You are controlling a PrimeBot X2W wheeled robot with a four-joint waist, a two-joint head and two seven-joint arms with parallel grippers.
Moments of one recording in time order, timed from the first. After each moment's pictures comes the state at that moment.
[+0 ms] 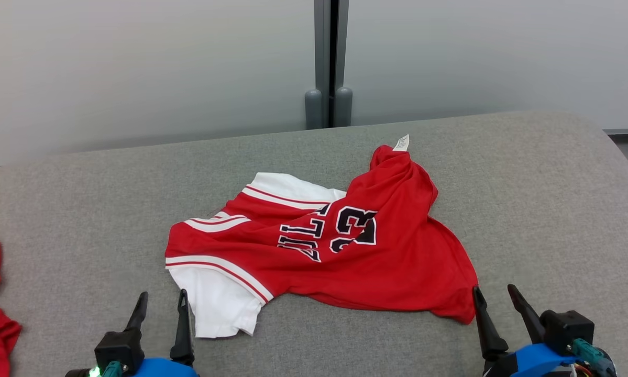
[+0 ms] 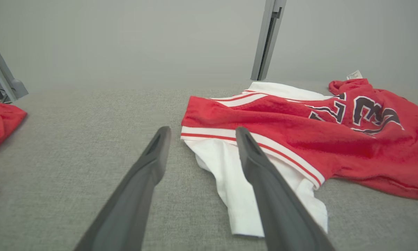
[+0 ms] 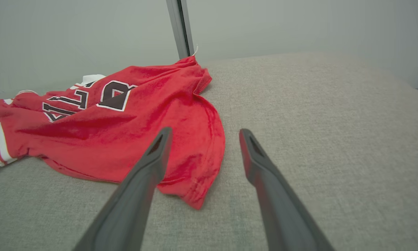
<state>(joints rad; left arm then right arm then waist) -0.02 0.05 -0.01 0.41 -0.11 -0.07 -0.26 -0.04 -0.05 -0.01 0.37 0.15 0.13 -0.20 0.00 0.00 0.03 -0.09</state>
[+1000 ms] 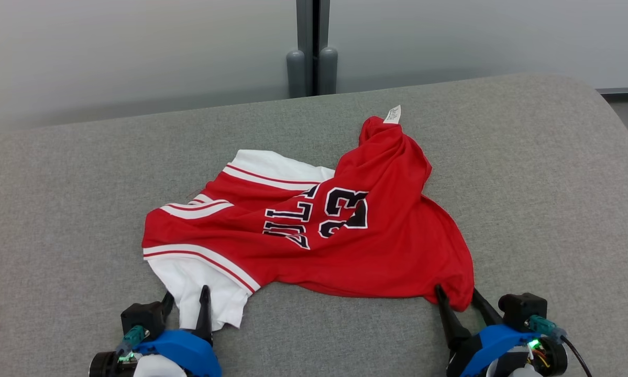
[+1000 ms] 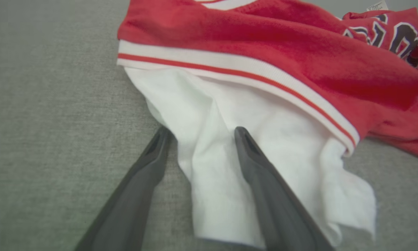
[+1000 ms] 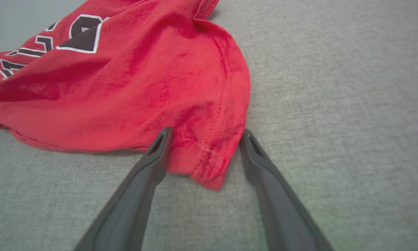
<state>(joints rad) -0.26 0.05 -0.12 0.87 -0.24 -0.12 -0.27 -0.26 -0.05 0.16 0.78 0.30 0.13 -0.26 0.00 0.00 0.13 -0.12</state>
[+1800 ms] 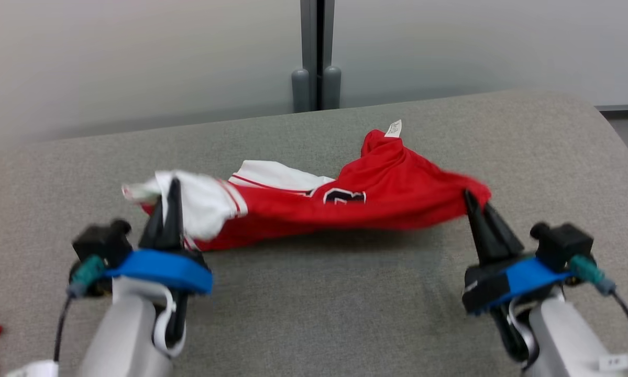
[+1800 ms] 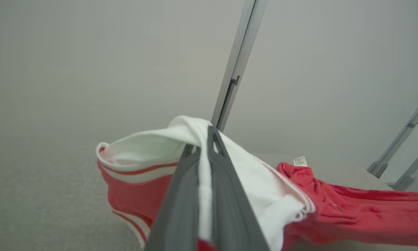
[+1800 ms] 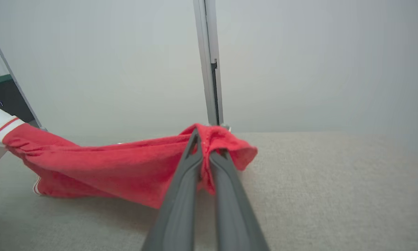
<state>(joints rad) -0.32 0.08 -0.13 0.51 -0.37 -0.13 -0.26 -0.28 -0.12 0.17 0.40 0.28 0.13 -0.26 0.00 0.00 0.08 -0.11</state>
